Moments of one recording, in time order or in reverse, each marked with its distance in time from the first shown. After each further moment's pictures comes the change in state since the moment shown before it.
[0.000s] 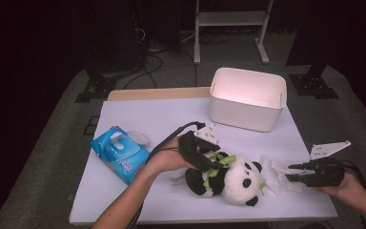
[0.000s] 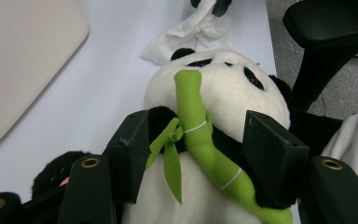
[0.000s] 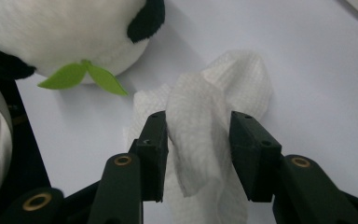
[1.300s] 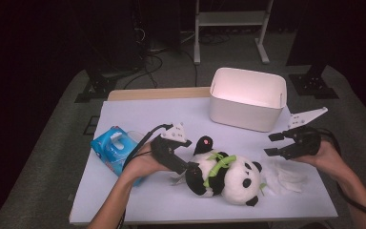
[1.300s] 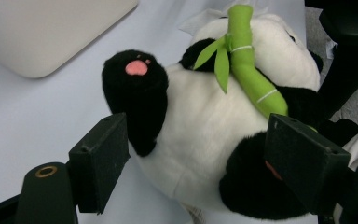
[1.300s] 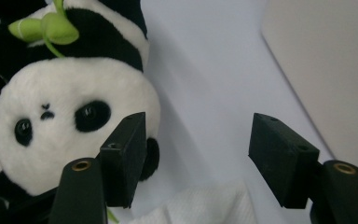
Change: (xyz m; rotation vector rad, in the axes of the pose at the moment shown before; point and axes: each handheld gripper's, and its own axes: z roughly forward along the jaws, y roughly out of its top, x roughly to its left) left arm 0.006 -0.065 -0.040 -0.052 0.116 -0.151; right arm -0.007 0.105 0.012 -0.062 0.032 -0.119
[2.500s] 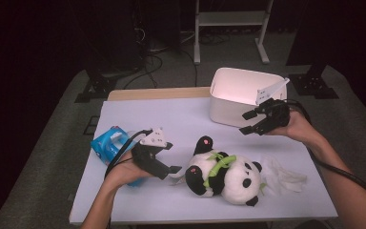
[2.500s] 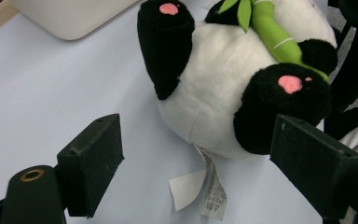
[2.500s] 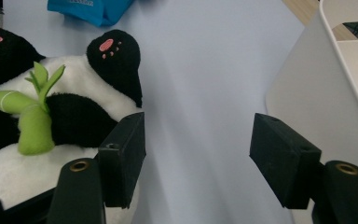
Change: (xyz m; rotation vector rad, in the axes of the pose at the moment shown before) left arm -0.001 -0.036 -0.026 -0.003 0.070 -0.059; right arm -0.016 0.093 0.038 0.058 0.068 -0.146
